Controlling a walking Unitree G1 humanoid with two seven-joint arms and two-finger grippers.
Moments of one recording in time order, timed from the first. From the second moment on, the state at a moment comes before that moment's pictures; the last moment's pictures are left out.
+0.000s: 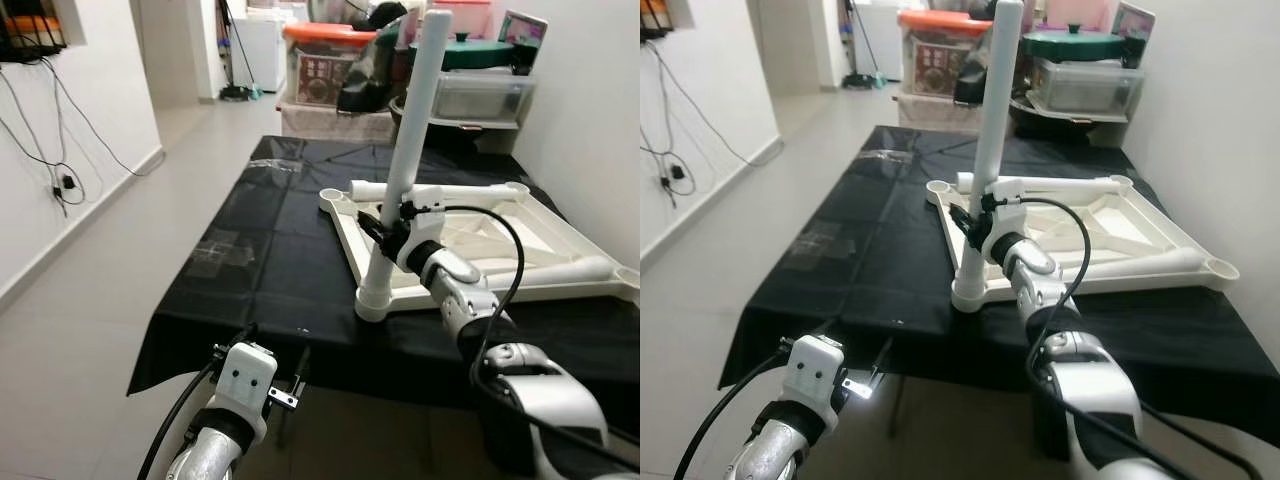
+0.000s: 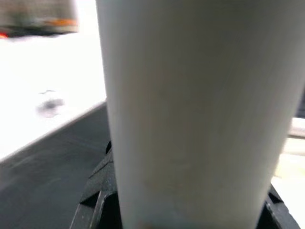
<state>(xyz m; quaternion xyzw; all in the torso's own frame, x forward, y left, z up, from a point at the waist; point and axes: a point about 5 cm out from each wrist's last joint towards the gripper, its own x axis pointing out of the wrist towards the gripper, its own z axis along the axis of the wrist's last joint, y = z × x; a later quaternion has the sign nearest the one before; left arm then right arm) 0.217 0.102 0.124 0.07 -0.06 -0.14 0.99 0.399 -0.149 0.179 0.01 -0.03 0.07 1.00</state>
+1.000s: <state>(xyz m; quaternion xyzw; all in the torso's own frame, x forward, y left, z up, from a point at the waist) 0.219 0.098 0.126 0.07 -0.07 -0.15 0.98 0.370 -0.111 0.151 0.09 0.00 0.10 0.99</state>
